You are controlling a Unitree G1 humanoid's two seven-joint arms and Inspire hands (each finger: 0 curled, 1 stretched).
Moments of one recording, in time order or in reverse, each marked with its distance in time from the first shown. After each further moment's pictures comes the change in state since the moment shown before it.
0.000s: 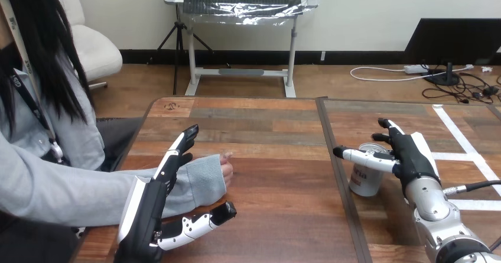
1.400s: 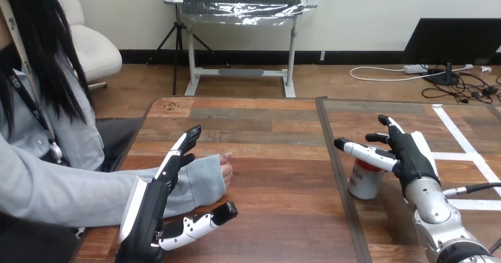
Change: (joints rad) left arm -0.001 -0.003 -0.001 0.000 0.013 -0.001 0.011; right arm 0.012 0.002 -0.002 0.000 0.026 -0.047 0.008
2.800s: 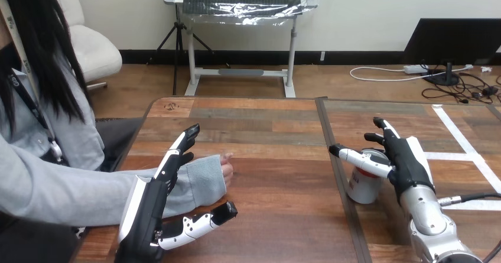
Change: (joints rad) left arm -0.001 0.000 0.000 0.000 -0.014 -0.004 -0.011; right arm 0.046 0.024 0.001 -0.008 0.012 -0.077 -0.008
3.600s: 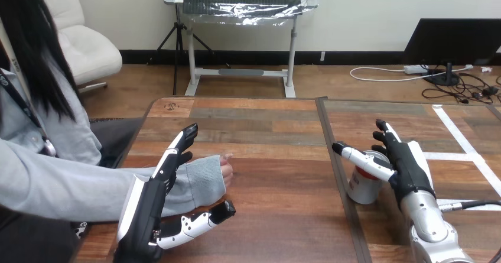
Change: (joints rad) left arm -0.001 0.000 0.000 0.000 -0.027 0.000 -0.022; right arm 0.029 0.005 -0.008 -0.005 0.031 -0.040 0.010
